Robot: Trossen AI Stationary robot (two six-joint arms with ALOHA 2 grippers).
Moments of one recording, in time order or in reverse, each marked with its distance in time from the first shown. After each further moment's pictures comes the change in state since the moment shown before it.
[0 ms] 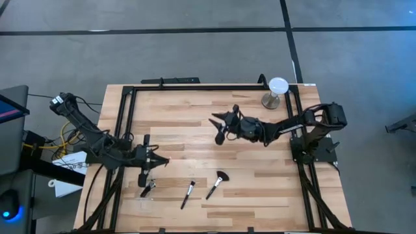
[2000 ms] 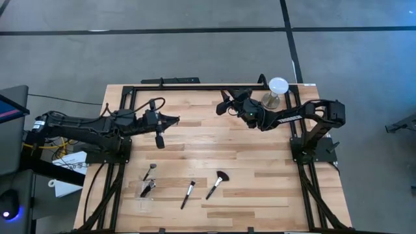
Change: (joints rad) left arm 0.696 -0.044 0.000 0.169 0.410 0.396; right arm -0.218 -0.006 0.037 0.045 0.241 0.096
